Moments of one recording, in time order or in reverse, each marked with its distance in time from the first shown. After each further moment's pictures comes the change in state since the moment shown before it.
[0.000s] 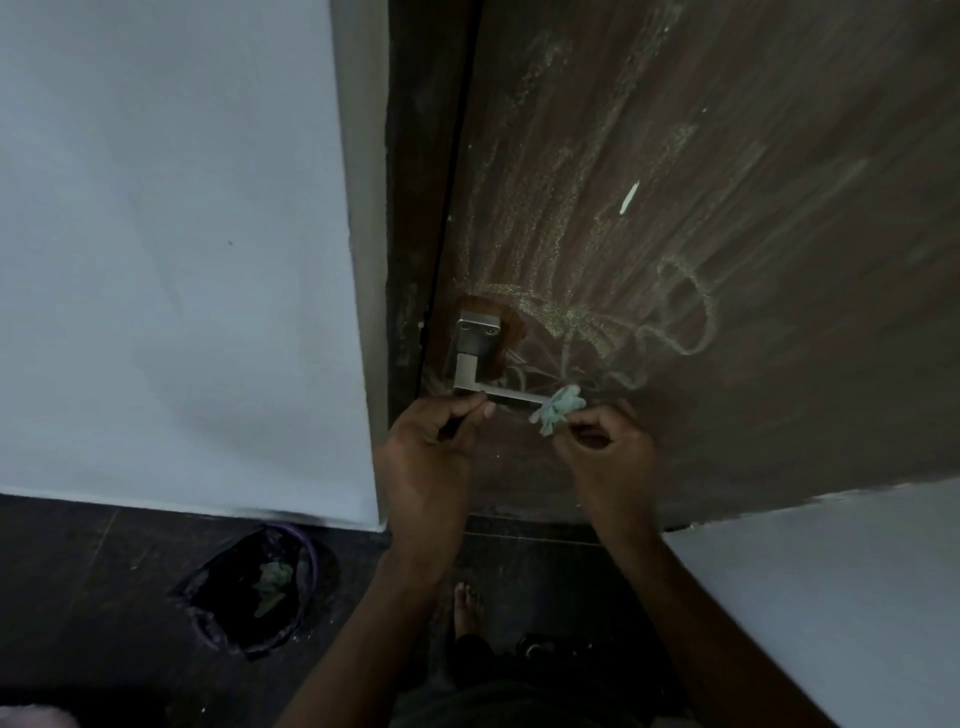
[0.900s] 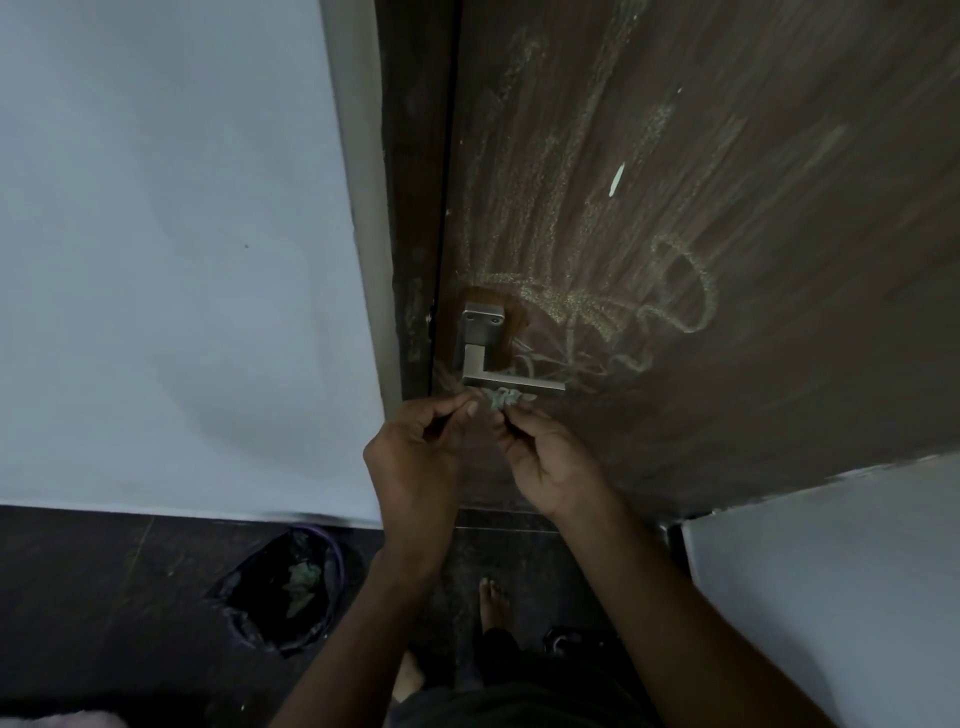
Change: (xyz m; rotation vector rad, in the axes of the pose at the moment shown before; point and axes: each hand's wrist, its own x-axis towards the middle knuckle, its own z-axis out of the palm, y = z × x) left_hand -0.003 -0.003 -0.023 0.038 -0.017 -0.009; right_hand -0.002 -0.022 0.062 1.327 -0.318 0.837
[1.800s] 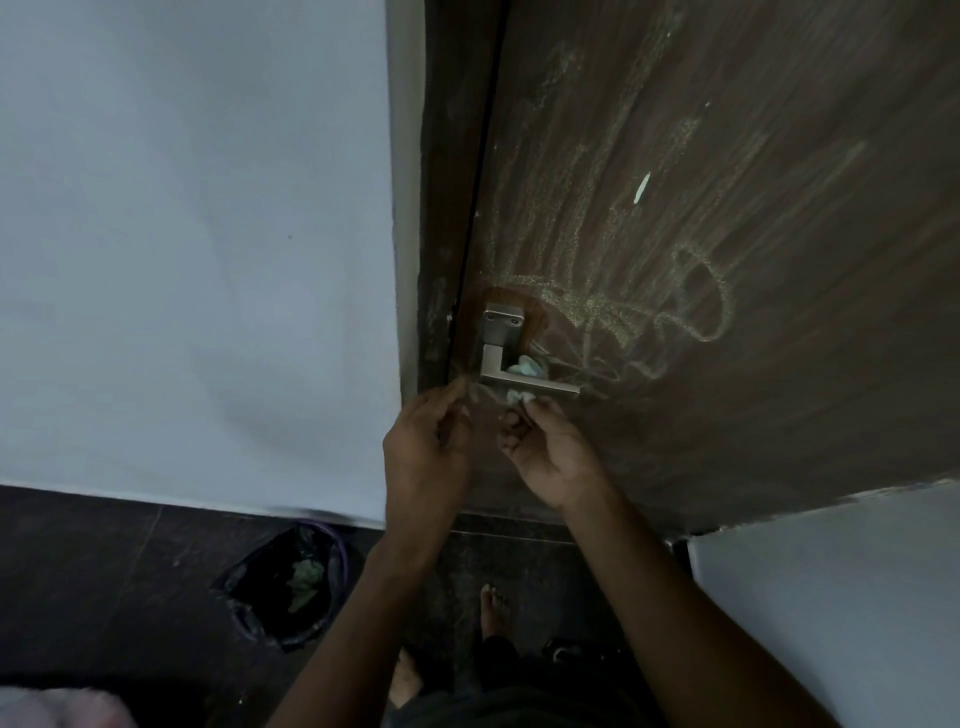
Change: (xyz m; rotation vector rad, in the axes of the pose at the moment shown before) left_hand 0.005 -0.016 -0.011 0.143 -0.116 0.006; right_hand 0.031 0.009 -0.024 -0.033 -0.155 -0.009
